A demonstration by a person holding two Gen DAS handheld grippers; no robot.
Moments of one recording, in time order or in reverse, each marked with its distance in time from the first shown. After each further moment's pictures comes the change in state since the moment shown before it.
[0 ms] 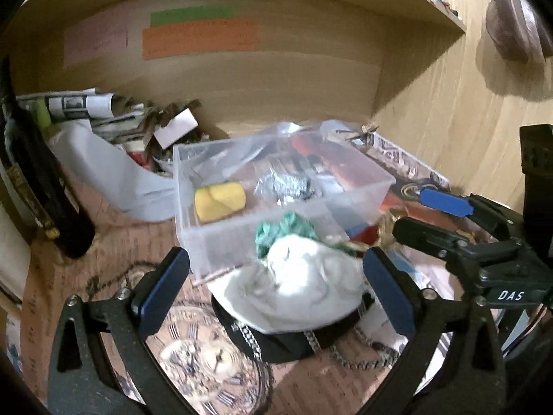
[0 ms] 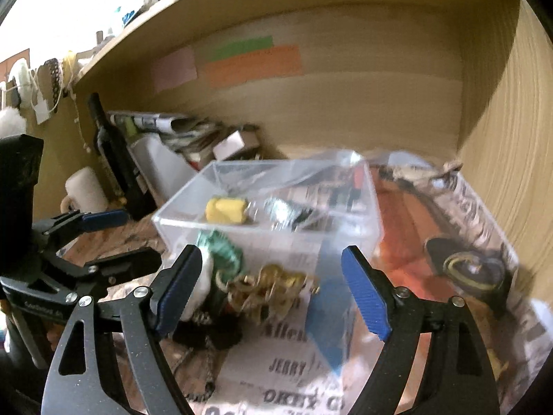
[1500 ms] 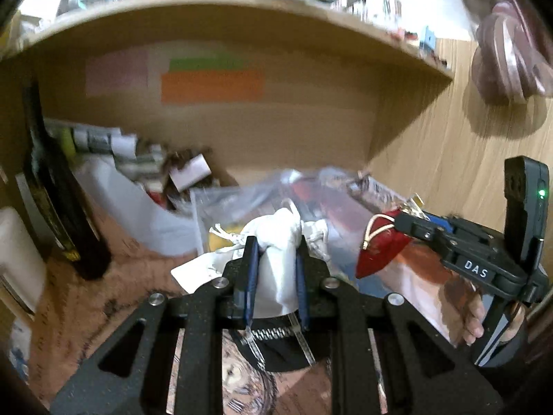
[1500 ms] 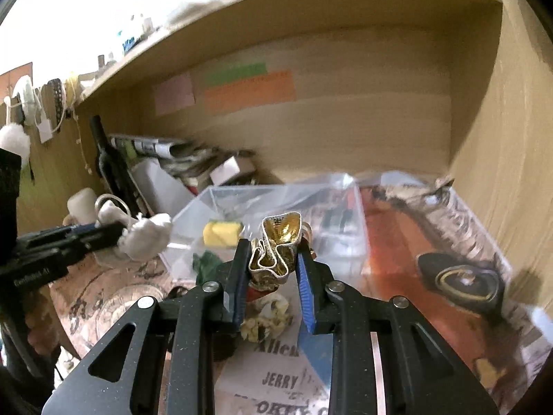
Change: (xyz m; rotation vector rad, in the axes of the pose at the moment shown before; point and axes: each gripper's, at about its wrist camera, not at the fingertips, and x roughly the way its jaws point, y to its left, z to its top) left arm -0.048 0.017 0.021 -0.036 -0.197 -0.016; right arm -0.021 -0.008 0.014 0.003 -0.141 -0.021
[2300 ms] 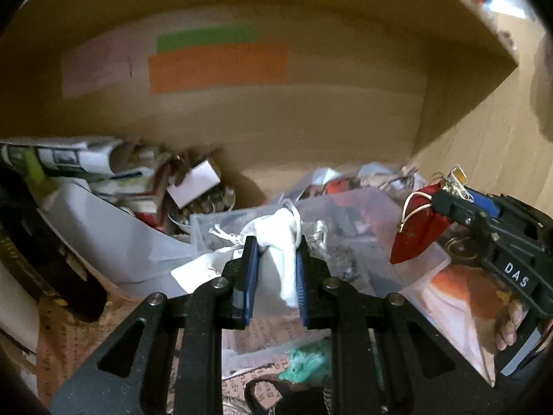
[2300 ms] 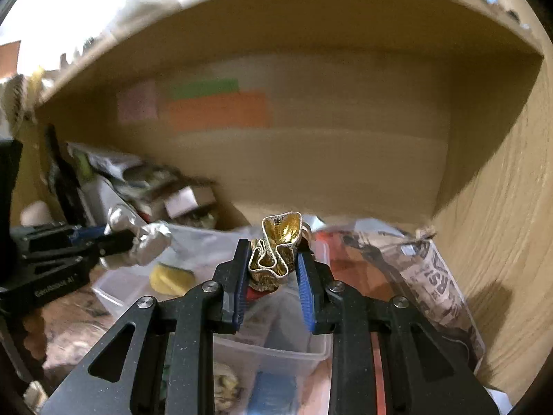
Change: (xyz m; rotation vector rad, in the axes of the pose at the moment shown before) left arm 0.118 0.013 0.037 0.024 0.130 0.105; right arm 0.066 -0.018 0.041 -0.089 0.025 -0.152
